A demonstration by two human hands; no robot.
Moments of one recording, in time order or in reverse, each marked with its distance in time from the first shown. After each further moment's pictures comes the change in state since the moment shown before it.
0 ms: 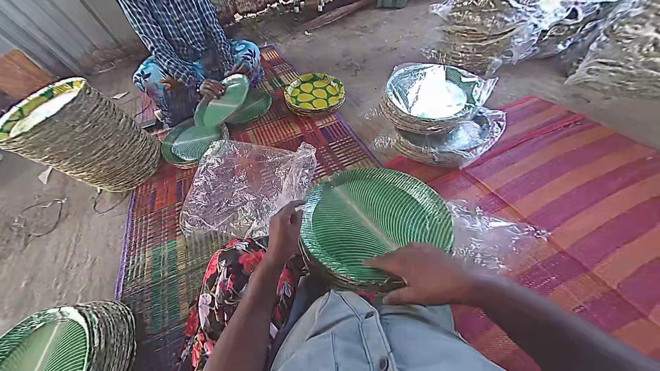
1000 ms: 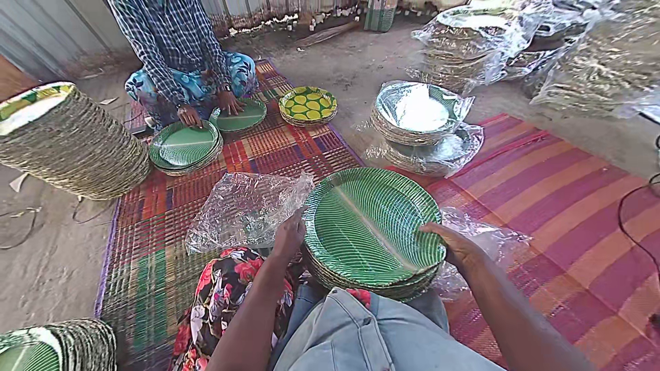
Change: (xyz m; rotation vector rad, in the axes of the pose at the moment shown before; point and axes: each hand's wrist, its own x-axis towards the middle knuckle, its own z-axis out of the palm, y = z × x) left_hand 0.016 -0.019 0.023 0.125 -0.254 -0.010; right_hand 0.001 0.122 0.056 1.655 0.955 0.523
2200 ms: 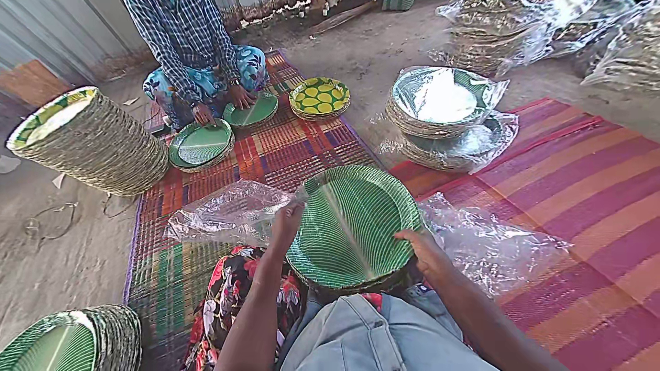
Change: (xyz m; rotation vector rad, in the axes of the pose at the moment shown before) left_hand 0.008 0.016 -0.034 -0.426 0.198 -0.161; right_hand -0.019 0.014 0.093 -0.009 0.120 -0.072
